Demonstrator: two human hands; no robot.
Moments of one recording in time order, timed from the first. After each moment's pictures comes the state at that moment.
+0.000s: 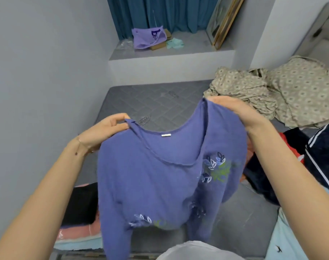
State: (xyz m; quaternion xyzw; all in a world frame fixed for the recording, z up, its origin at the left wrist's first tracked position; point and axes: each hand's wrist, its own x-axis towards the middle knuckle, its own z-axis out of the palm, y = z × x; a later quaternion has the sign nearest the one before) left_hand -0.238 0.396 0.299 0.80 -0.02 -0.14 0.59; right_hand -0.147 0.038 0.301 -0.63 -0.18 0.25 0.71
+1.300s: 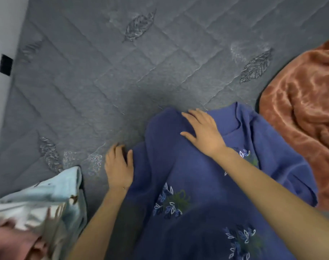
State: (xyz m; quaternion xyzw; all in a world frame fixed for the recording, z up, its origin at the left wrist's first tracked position) left_hand -0.111 0.483 -0.302 0.91 0.33 -0.06 0.23; right_hand 0.039 0.259 -0.298 -0.93 -0.25 0.19 0.21
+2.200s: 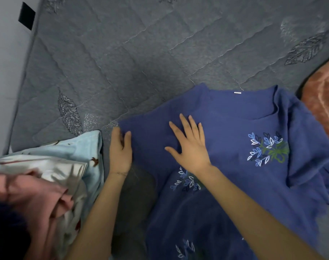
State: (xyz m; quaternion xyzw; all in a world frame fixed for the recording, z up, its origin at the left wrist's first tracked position) left_hand -0.170 0.521 -0.294 0.77 0.39 0.09 0.49; right_hand -0.090 0.340 -0.320 -0.91 -0.29 0.20 0.21
